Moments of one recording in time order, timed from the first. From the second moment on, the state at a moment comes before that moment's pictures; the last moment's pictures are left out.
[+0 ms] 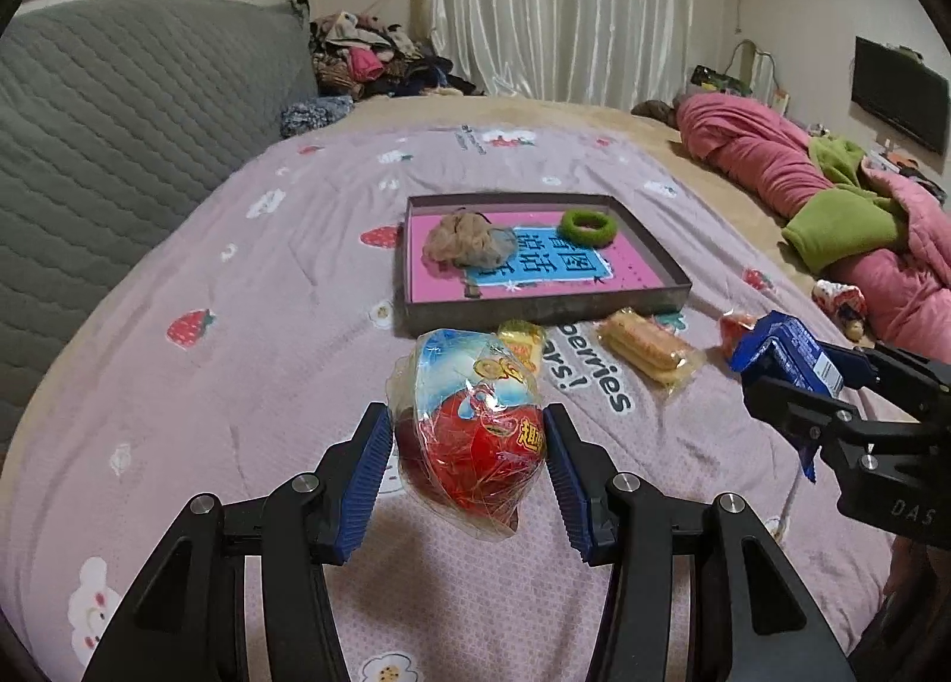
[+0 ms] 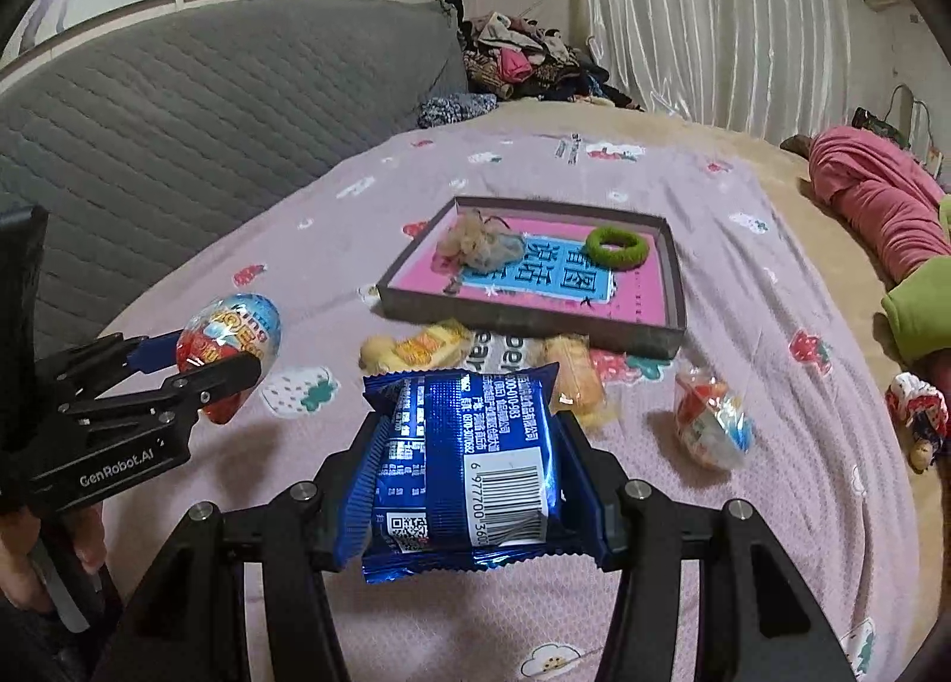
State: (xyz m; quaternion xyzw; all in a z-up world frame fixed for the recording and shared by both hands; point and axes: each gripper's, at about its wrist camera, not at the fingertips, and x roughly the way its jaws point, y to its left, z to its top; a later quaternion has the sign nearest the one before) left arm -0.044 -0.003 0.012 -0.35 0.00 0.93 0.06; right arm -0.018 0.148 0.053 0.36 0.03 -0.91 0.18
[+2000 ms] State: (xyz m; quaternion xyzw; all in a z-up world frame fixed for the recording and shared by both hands) left arm -0.144 0.008 0.095 -0.31 0.02 0.95 0.05; right arm -0.103 0.146 0.143 0.30 0.04 -0.94 0.17
